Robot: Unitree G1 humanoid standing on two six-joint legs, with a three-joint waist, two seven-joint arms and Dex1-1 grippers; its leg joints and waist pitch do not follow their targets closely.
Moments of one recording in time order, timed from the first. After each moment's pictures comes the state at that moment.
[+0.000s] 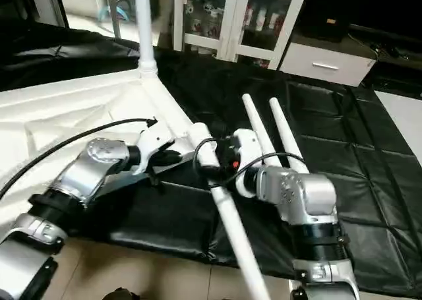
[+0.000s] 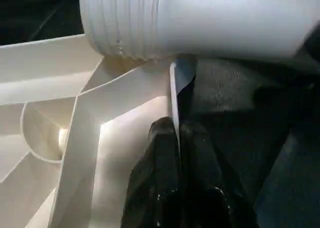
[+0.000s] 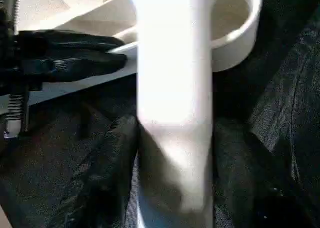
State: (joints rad) left arm -0.70 0.32 -0.32 0.61 0.11 0.21 -0.86; right arm -0.47 -0.18 -0.07 0.08 0.44 1.19 0.39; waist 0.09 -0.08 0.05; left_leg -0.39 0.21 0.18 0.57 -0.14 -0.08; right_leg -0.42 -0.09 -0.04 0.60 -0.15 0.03
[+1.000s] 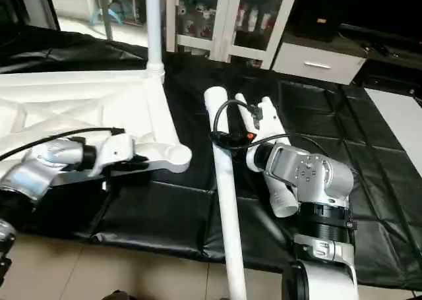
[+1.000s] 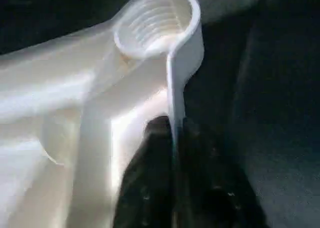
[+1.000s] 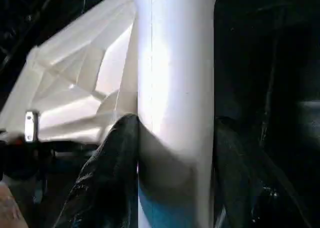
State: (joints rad) left arm -0.68 0.58 -0.30 0.75 0.06 -0.16 -1.16; right arm -0.60 -0.12 -0.34 0.16 0.55 1.17 0.32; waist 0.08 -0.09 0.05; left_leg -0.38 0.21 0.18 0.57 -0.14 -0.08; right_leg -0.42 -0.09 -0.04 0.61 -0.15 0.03
